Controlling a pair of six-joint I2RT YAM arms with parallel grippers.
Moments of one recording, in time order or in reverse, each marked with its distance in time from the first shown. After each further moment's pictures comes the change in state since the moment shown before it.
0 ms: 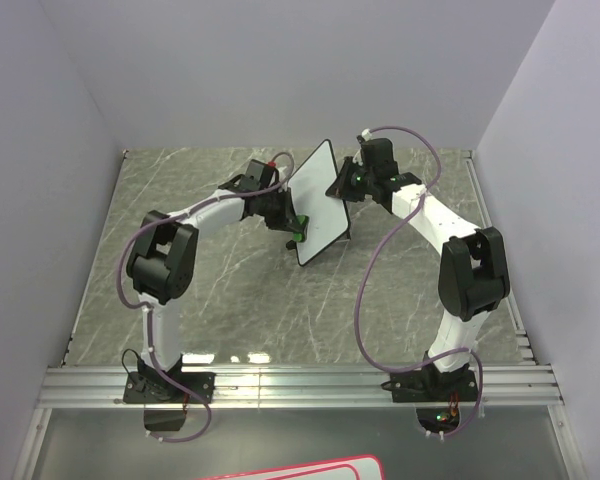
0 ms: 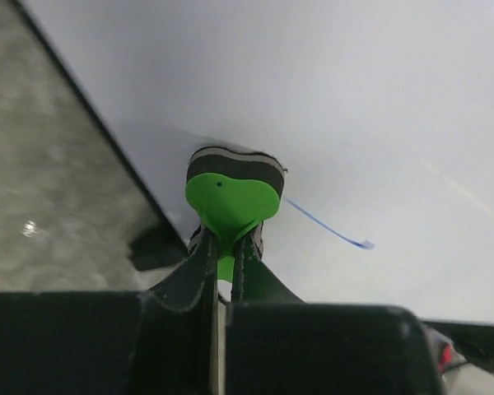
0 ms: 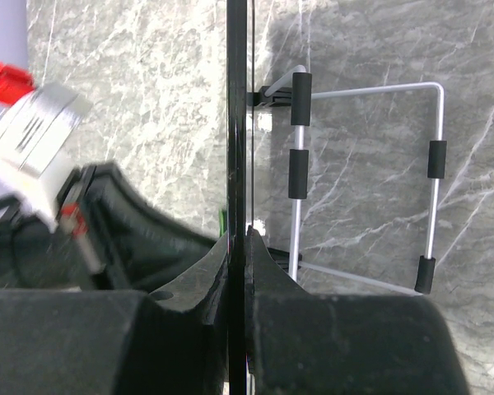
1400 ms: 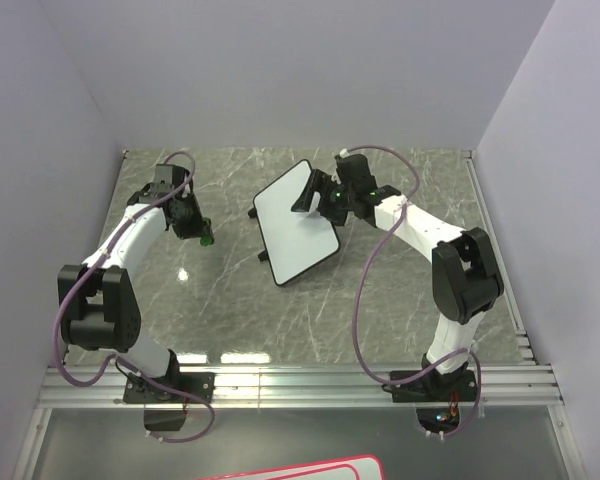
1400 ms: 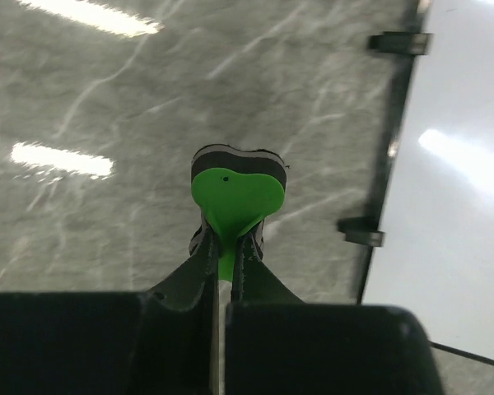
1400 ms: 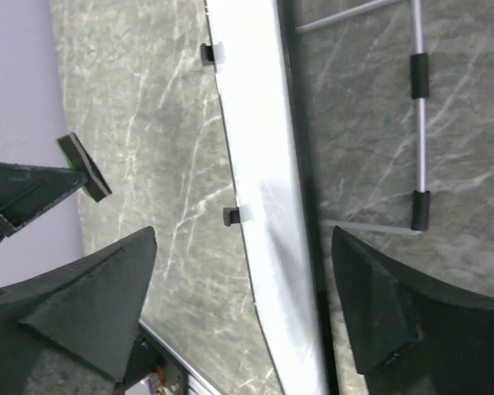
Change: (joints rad) left arm 0.382 -0.475 -0.291 -0.305 -0.385 0.023; right arm 0.120 -0.005 -0.075 0.026 -0.031 0.164
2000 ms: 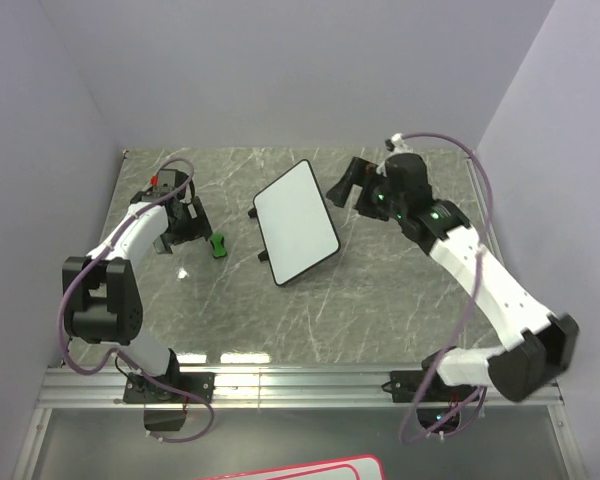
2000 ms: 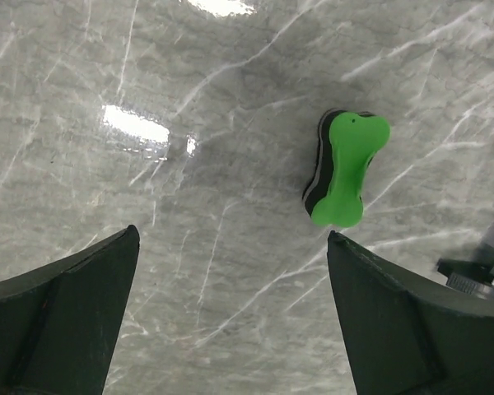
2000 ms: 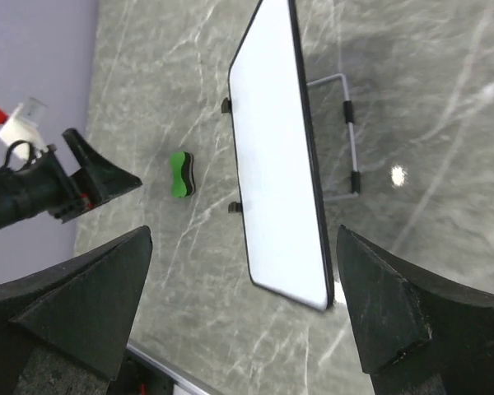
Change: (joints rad) left arm 0.013 0.051 -0.007 -0.090 -0.243 -0.003; right arm 0.002 -0.443 -0.050 -0.212 0.251 -0.089
